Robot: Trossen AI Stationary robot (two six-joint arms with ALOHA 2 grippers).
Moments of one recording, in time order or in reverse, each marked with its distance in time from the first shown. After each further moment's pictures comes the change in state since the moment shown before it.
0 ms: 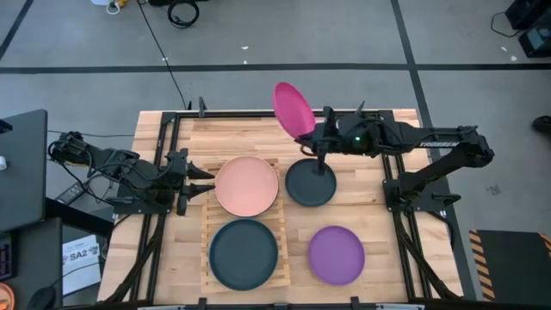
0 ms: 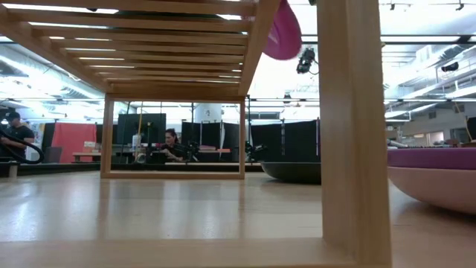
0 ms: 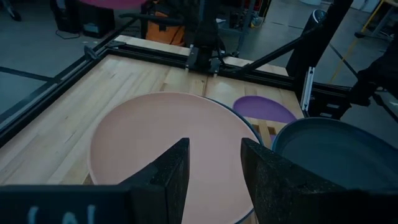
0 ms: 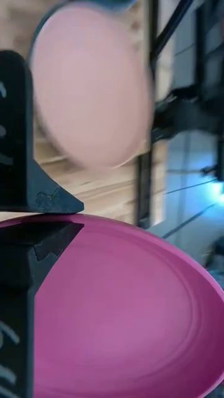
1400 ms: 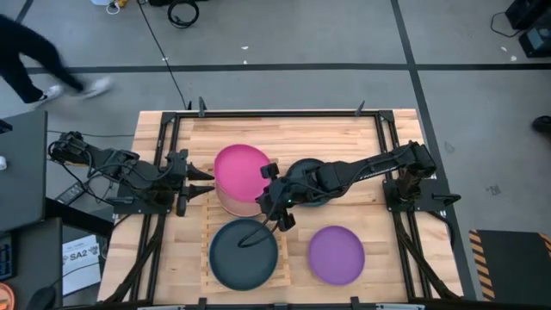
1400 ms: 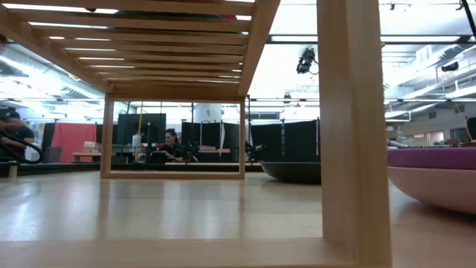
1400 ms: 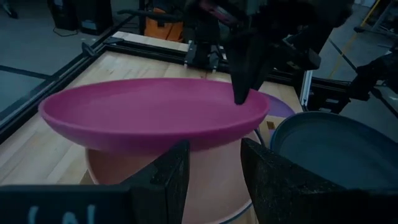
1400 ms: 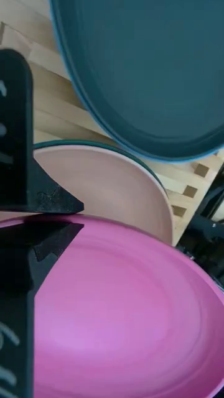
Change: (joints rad) left arm -0.001 0.000 0.000 -0.014 0.004 0.000; right arm 0.258 0.589 0.468 -0.232 -0.050 -0.245
